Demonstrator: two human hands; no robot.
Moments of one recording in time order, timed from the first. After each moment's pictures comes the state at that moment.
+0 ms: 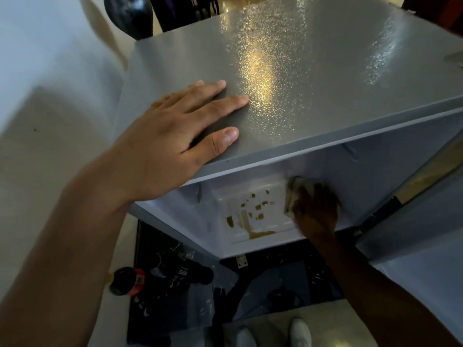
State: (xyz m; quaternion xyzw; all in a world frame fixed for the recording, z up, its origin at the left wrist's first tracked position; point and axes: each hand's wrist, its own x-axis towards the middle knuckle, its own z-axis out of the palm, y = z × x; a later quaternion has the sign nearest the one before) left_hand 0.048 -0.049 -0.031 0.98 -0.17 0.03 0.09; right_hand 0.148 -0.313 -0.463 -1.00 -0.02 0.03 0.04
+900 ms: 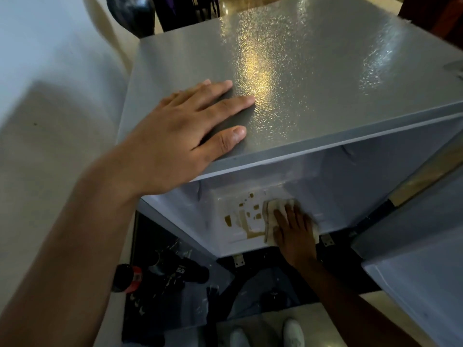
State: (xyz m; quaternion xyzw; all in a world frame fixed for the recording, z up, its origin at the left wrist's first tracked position) left_hand 0.049 -0.049 -0.033 0.98 -0.18 0.03 0.08; right_hand 0.068 -0.278 -0.458 -0.98 -0.14 0.02 0.15
